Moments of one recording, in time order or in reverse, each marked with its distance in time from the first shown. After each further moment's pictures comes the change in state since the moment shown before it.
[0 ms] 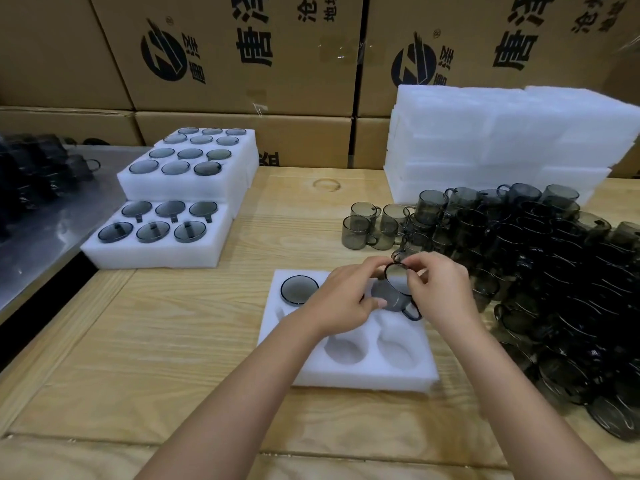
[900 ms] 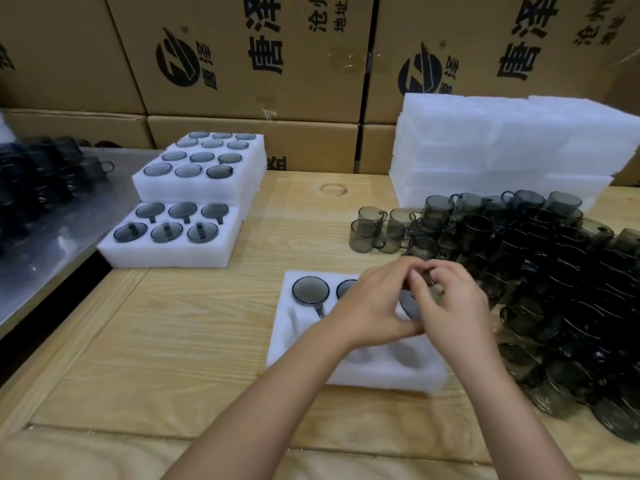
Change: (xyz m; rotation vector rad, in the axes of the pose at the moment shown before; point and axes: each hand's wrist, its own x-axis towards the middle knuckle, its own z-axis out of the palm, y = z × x) left_hand -0.014 0.041 0.000 -0.158 0.139 0.191; right_hand -0.044 -0.032 -0.022 0.145 0.087 -0.015
